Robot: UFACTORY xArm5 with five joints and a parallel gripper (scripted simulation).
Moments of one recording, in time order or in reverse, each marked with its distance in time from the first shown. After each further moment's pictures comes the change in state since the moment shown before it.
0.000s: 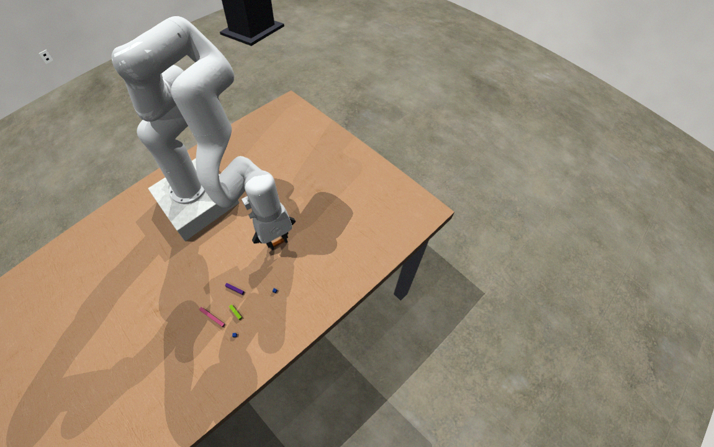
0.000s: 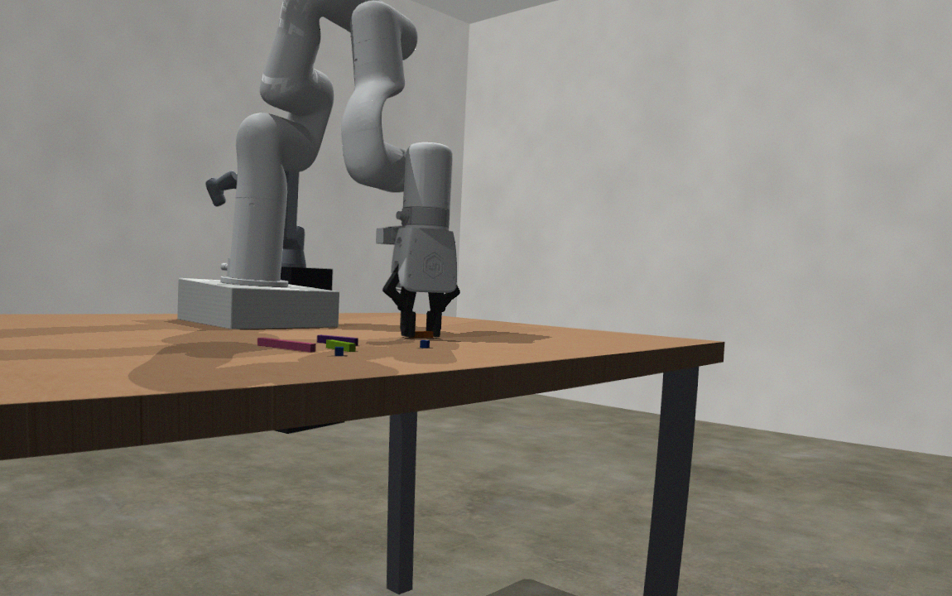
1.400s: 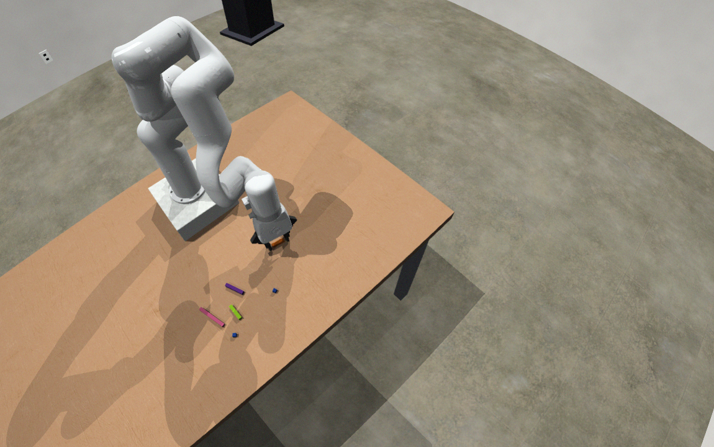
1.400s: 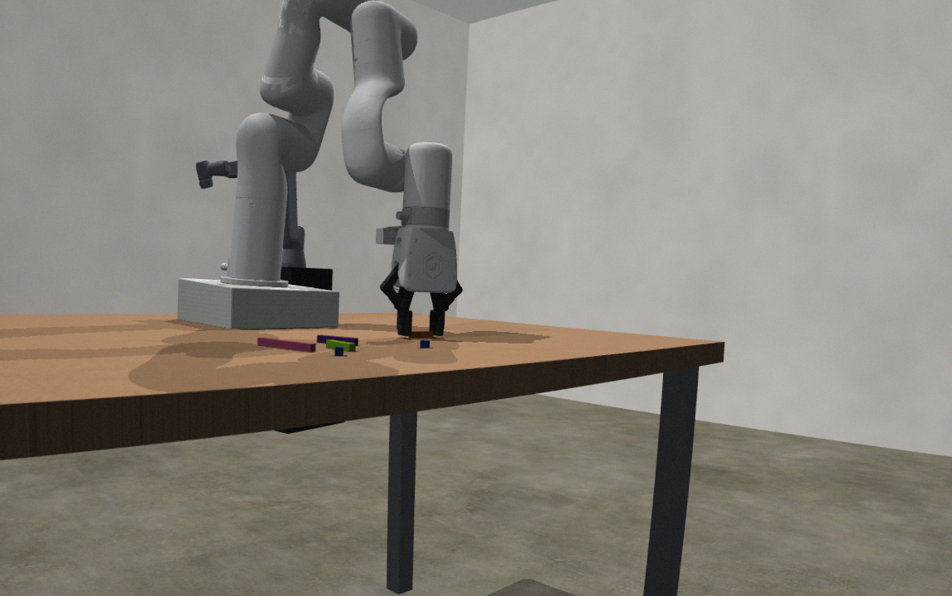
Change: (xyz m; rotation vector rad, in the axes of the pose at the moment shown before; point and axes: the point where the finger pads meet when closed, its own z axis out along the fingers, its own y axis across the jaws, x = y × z) arm 0.000 0.000 0.000 0.000 0.000 0.000
